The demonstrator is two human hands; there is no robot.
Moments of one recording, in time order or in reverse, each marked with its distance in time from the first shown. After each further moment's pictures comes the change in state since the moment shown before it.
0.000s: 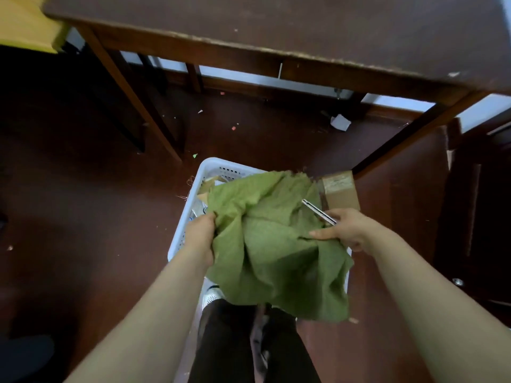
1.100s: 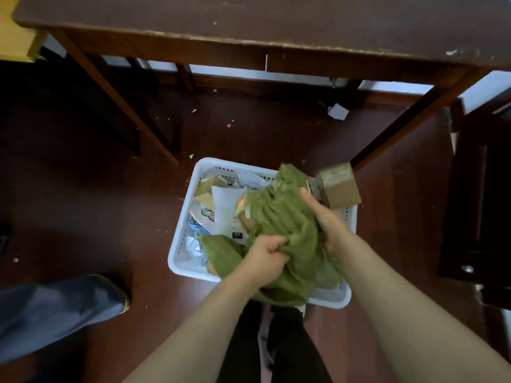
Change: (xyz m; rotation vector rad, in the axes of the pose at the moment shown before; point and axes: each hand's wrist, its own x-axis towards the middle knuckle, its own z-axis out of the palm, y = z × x) left_hand -0.057 -0.055 0.056 0.550 -0.694 0.343; right_hand 0.043 0.016 0.039 0.670 0.114 0.032
